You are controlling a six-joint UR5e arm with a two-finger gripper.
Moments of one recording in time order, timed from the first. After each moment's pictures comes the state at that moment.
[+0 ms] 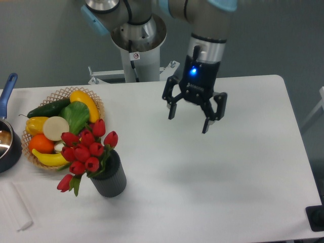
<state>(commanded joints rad) 2.61 -1.65 -1.81 -0.87 1.07 1.14</state>
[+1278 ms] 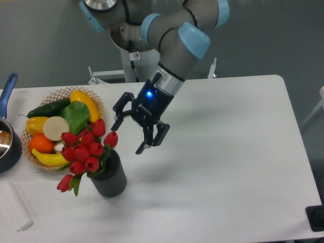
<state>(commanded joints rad) 2.52 -1.73 -1.93 -0.76 0.65 1.23</state>
